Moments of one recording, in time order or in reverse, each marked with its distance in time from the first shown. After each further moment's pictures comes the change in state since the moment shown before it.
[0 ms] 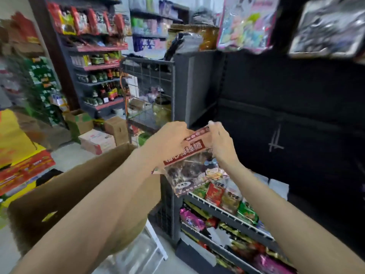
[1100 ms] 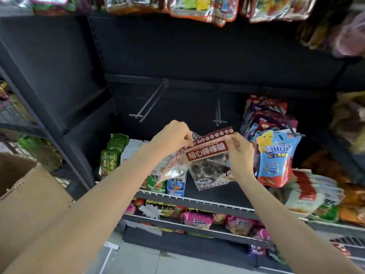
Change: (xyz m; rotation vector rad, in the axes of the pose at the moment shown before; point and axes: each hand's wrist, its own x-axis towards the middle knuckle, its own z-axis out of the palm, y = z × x) left_hand 0.148 0.303 0.102 -0.389 -0.260 0.067; right_hand -0.093 0.174 -0.322 -0.152 0.530 0.107
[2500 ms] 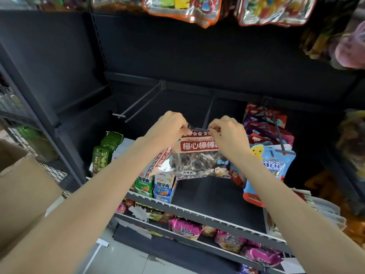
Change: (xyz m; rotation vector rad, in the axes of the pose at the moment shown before) left_hand 0.035 0.037 -0.003 0.013 0.160 -0.086; right_hand 0.082 -0.023 -0.023 -0.636 -0.318 -0.437
